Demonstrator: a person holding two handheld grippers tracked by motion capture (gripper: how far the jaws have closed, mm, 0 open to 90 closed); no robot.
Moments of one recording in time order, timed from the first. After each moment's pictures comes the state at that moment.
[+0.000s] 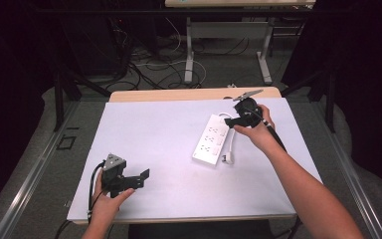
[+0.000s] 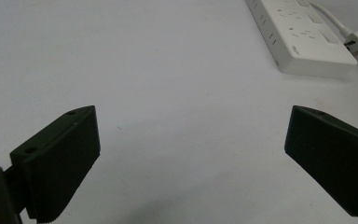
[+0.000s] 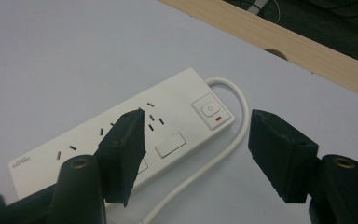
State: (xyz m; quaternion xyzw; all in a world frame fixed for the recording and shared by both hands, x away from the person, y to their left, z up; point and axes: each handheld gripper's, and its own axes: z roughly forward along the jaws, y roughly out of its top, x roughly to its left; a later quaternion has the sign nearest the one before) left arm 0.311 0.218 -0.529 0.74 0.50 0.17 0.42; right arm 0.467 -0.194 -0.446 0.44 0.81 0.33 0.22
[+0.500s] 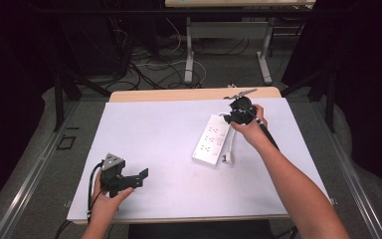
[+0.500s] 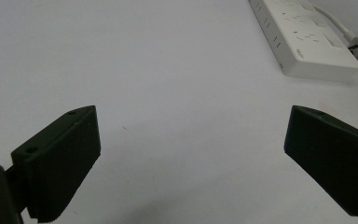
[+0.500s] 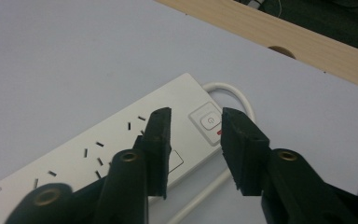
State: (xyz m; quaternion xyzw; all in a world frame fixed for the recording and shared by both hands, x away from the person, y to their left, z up) left arm 0.312 0.221 -0.529 0.73 0.50 0.17 0.43; right arm 0.492 -0.187 -0.466 0.45 0.80 0.34 0.20
